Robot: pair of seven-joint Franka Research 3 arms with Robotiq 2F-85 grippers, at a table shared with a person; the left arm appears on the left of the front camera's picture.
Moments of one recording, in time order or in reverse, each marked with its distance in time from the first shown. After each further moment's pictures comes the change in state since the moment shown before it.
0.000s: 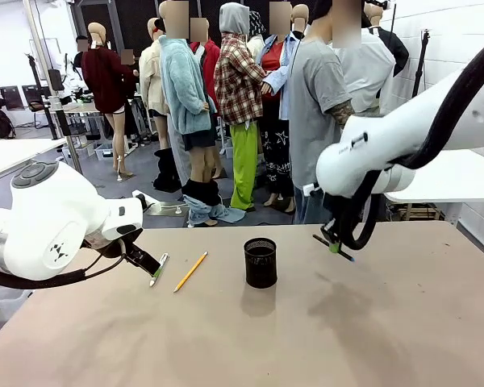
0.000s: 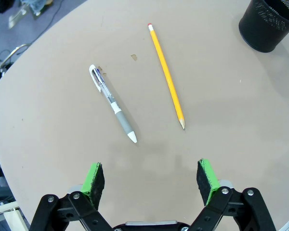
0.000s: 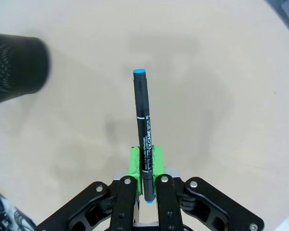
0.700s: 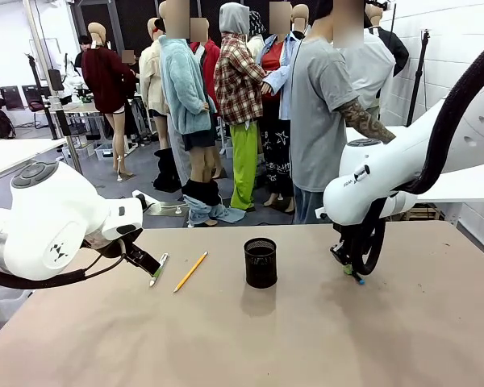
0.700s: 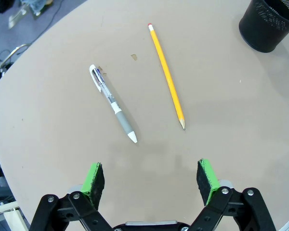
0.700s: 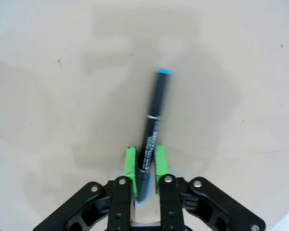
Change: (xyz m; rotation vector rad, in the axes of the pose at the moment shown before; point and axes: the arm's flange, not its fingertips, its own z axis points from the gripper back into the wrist) left arm 0.000 0.000 0.000 0.000 0.000 0.000; right arm -0.024 -0.022 -0.069 -0.117 0.138 -0.158
